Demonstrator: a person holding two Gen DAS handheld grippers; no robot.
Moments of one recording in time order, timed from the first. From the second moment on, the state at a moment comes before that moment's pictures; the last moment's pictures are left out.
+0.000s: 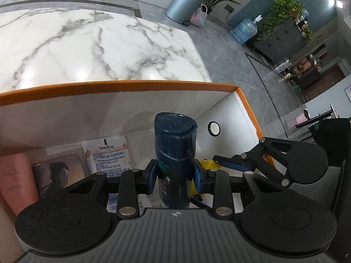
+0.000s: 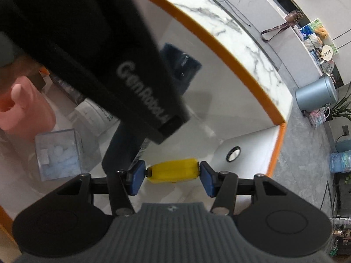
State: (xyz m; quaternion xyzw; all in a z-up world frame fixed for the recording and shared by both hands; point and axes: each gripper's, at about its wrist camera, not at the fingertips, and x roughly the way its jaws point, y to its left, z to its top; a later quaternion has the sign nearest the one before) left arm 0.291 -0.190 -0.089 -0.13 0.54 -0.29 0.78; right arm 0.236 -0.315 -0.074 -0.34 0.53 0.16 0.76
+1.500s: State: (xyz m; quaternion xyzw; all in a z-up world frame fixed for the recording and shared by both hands) left arm 0.283 -0.165 -0.071 -0.04 0.52 -0.26 0.81; right arm 0.243 -0.302 -0.075 -0.40 0.47 0.19 0.77
